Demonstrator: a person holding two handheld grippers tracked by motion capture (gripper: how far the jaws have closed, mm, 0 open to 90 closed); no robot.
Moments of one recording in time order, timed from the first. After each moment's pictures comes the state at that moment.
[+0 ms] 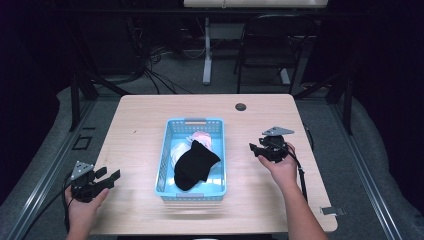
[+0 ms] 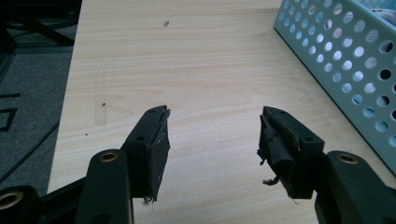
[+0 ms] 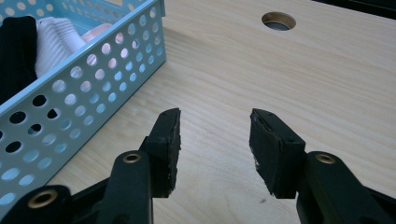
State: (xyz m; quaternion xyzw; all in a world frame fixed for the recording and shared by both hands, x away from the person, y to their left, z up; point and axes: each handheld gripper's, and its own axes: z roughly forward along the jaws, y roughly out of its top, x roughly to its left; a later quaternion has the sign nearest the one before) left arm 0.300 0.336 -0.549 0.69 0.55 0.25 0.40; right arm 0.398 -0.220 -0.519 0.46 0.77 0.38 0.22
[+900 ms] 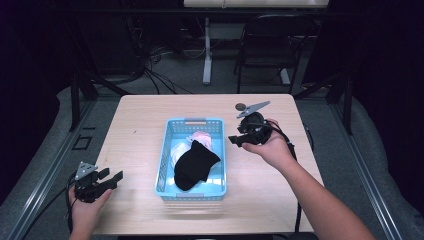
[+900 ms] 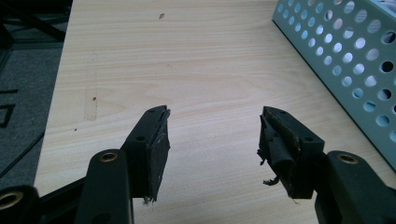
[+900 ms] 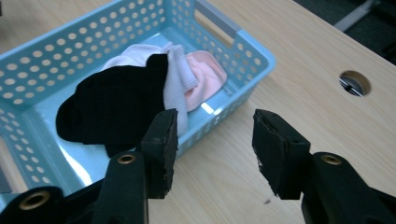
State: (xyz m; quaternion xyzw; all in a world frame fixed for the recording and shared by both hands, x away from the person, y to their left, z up) left arm 0.301 0.331 -0.554 0.69 0.56 0.24 0.40; right arm 0.402 -0.150 -0.417 0.33 0.87 0.33 0.14
